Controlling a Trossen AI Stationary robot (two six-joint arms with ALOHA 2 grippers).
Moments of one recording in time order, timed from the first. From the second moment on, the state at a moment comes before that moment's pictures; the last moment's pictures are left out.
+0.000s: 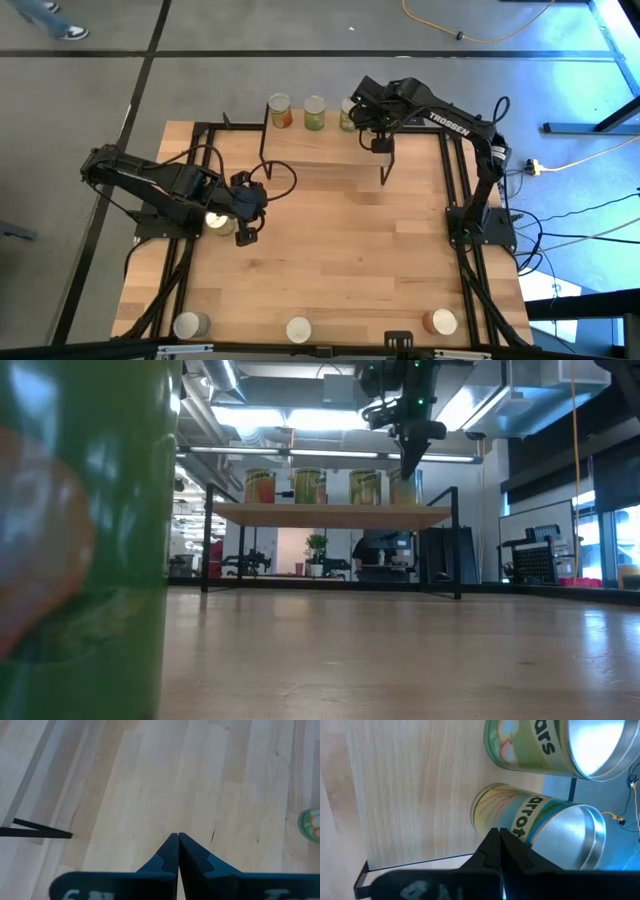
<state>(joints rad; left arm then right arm) -0.26 1.20 1.23 -1.03 -0.25 -0.44 -0.51 1.83 1.91 -1.36 0.30 -0.58</state>
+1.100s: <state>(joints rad) -0.26 1.15 1.23 -1.09 0.02 -0.74 -0.30 1.77 2.34 -1.55 0.16 -0.50</state>
